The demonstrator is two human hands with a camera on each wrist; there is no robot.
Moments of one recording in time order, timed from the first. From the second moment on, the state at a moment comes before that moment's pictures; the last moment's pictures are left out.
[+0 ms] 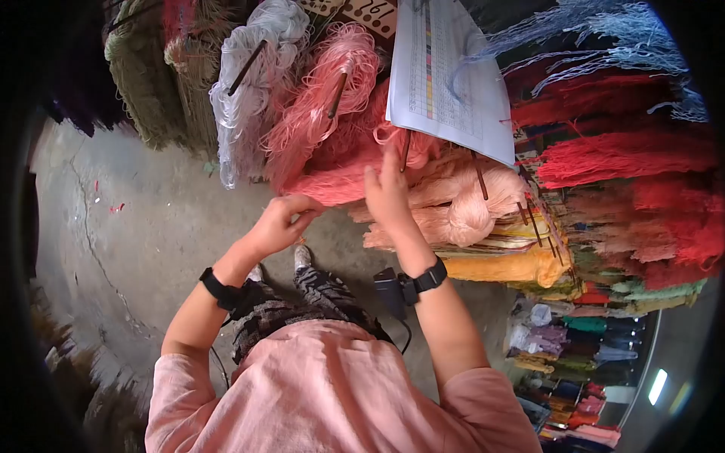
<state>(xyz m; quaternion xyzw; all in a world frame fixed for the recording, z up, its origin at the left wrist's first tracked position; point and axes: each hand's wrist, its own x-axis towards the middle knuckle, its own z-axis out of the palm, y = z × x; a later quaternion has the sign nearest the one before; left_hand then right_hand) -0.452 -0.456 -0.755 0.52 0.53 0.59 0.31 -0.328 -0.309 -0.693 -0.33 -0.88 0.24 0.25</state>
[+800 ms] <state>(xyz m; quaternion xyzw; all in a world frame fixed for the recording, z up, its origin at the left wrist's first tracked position) -0.440 -0.376 -0.759 0.20 0.35 0.77 0.50 -0.314 -0.274 -0.680 -0.28 -0.77 0.53 0.22</state>
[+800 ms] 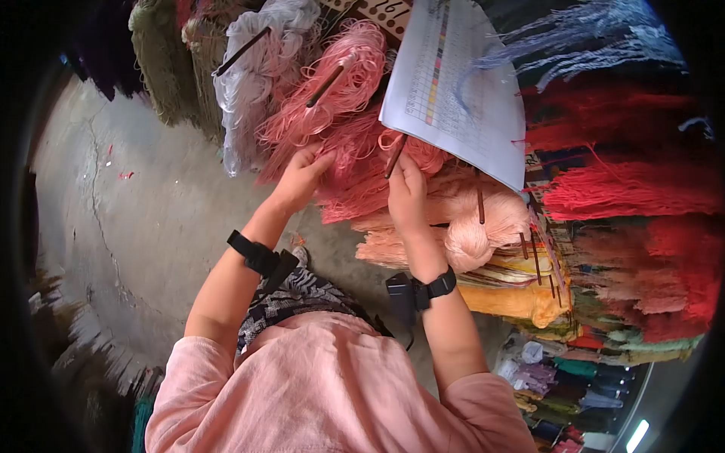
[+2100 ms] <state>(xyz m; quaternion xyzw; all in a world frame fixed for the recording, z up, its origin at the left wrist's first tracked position) -0.364 -0.395 -0.704 0.48 0.58 0.62 0.21 -0.294 -0.225 -0.683 -0.40 -0.58 0.70 0.13</state>
